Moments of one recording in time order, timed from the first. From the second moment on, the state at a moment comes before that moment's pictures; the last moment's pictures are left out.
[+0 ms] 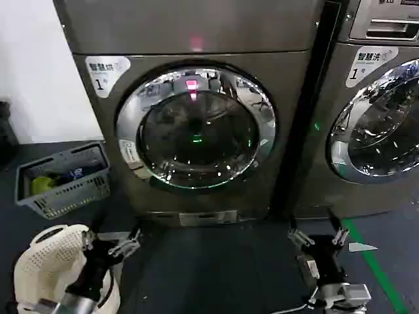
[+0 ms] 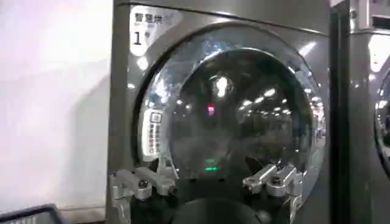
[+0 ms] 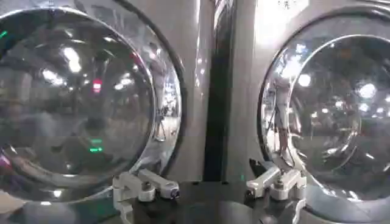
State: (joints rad) left arm 1.69 -1.43 -0.75 -2.30 -0.30 -0.01 0.28; right arm -1.52 1.52 0.69 2.29 0.17 -0.17 -0.26
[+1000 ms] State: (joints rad) left arm 1.74 -1.45 -0.73 -2.31 -0.23 -0.04 0.31; right arm -0.69 1.17 0.13 1.72 0.42 -0.26 -0.55
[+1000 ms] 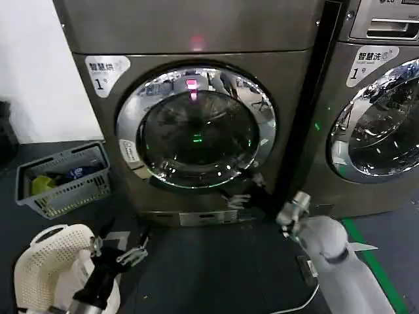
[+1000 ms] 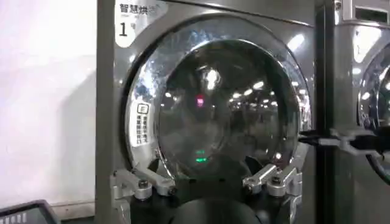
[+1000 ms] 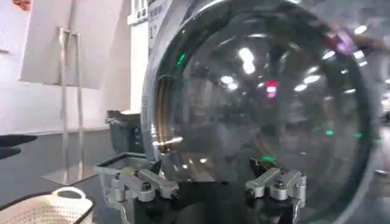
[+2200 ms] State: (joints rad) left arm 1.77 -1.46 -0.74 -2.33 -0.13 -0.06 0.32; right arm -0.28 1.55 -0.21 1.17 0.31 -0.13 -0.53
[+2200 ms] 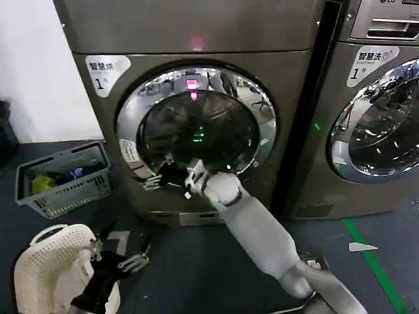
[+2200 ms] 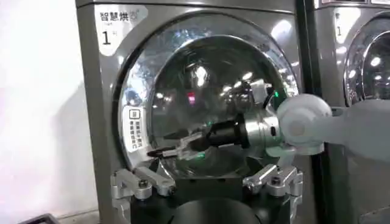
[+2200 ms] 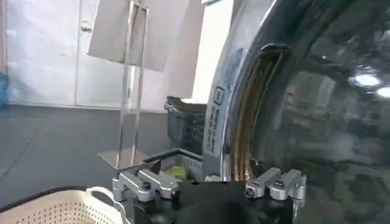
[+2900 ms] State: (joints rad) left arm 1.74 -1.43 -0.79 -2.31 -0.20 0.02 0.36; right arm -0.25 1.56 -0.22 1.14 0.41 -0.17 -0.64
